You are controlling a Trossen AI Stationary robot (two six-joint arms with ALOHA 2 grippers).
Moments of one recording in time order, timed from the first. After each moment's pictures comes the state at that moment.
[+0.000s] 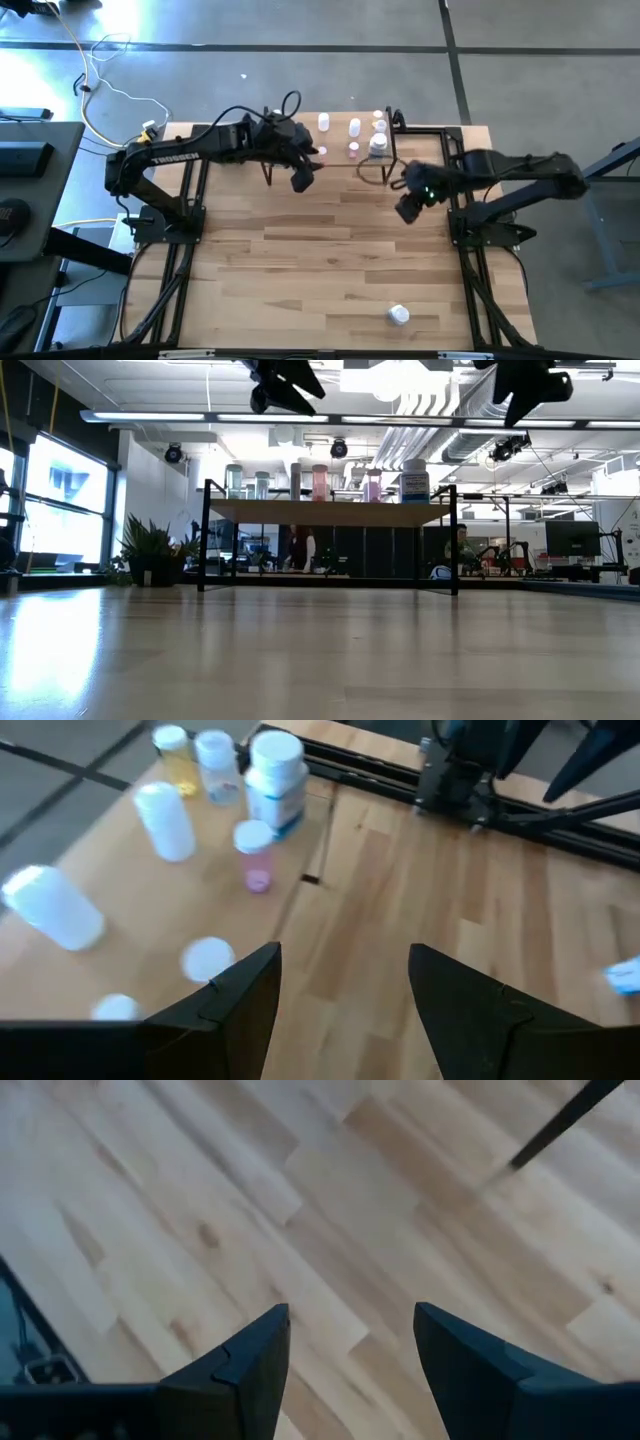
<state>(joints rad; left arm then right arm) 0.34 1.48 1.44 -0.58 -0.03 -0.13 0.07 1.14 1.26 -1.21 0.09 0.85</state>
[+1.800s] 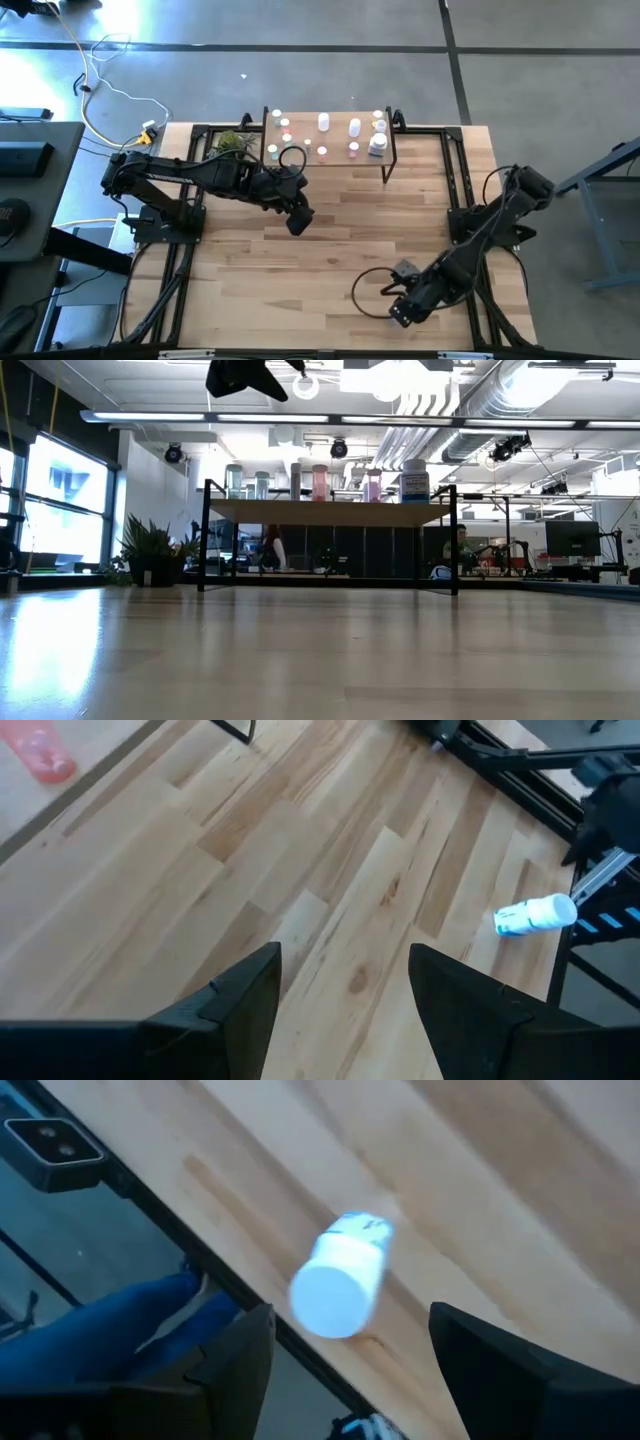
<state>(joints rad) 0.02 1.49 1.44 -0.80 -0.17 -0.66 0.77 1.56 1.23 -0.90 -0.03 1.59</state>
